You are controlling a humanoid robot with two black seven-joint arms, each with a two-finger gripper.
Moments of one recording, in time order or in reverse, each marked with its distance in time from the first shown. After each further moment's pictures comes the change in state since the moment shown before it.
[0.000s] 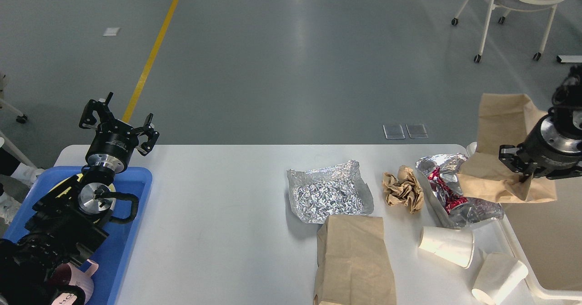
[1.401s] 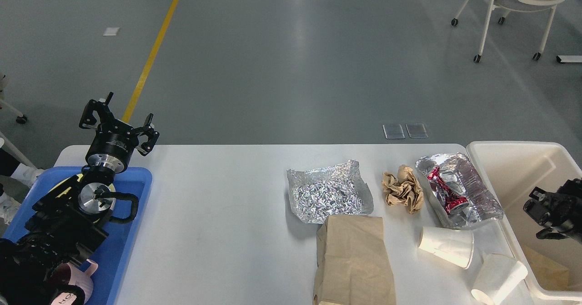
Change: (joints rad) left arm 0.000 0.000 0.000 0.000 0.000 -0.001 0.000; right arm -0.983 0.208 0.343 -0.966 0.047 -0.474 0.001
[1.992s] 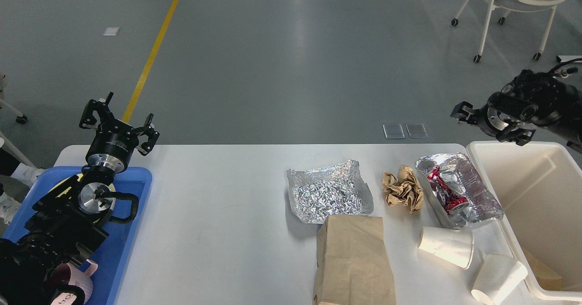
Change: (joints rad) left arm 0.000 0.000 0.000 0.000 0.001 0.000 0.000; right arm 0.671 0.023 -0.029 0.458 -0.010 0.319 0.009
